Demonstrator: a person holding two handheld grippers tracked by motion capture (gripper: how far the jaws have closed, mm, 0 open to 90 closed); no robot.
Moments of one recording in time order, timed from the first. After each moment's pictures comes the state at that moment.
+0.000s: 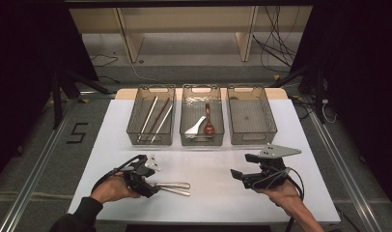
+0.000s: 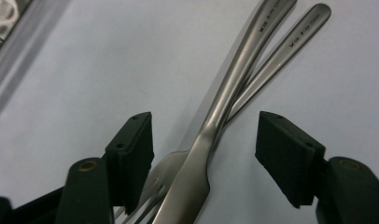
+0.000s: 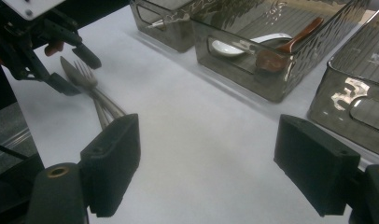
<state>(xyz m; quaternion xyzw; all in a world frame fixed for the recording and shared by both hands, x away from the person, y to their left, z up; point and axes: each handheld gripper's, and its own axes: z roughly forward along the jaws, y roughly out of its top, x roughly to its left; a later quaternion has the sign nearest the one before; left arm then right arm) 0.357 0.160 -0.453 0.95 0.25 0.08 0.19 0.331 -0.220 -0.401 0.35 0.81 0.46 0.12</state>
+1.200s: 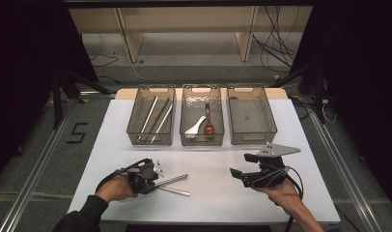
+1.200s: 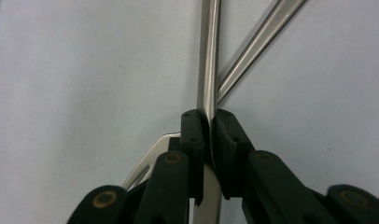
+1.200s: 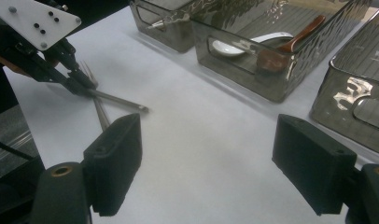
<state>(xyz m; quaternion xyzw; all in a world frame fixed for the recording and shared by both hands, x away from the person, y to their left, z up) 0.358 0.152 -0.461 0.97 0.21 0.07 0.12 0.334 -0.220 -0.402 0.36 0.81 0.46 0.12</state>
